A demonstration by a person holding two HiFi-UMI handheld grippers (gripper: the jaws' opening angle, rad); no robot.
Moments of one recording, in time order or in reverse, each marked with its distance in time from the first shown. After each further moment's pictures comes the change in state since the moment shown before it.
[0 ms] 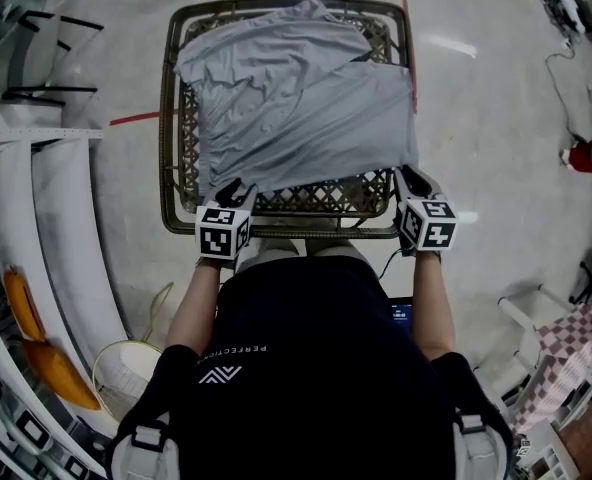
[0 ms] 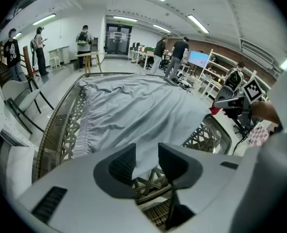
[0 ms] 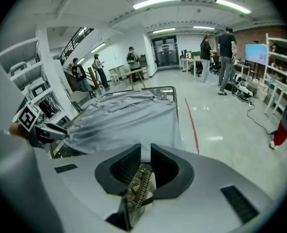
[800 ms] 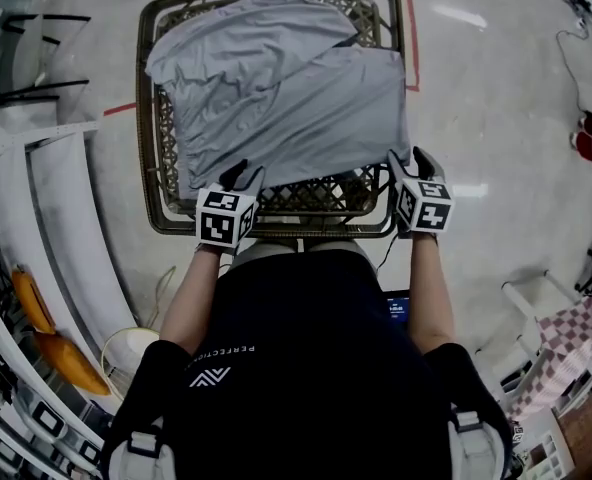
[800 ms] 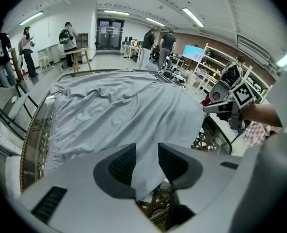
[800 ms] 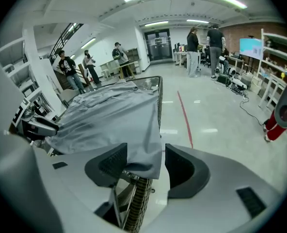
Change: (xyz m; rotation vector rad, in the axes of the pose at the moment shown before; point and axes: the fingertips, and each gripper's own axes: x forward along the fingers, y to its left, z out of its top) left arm 0.052 -0.041 0.039 0.056 0.064 -0.050; right arm 0.045 -0.063 -0.016 0.056 0.071 -0.056
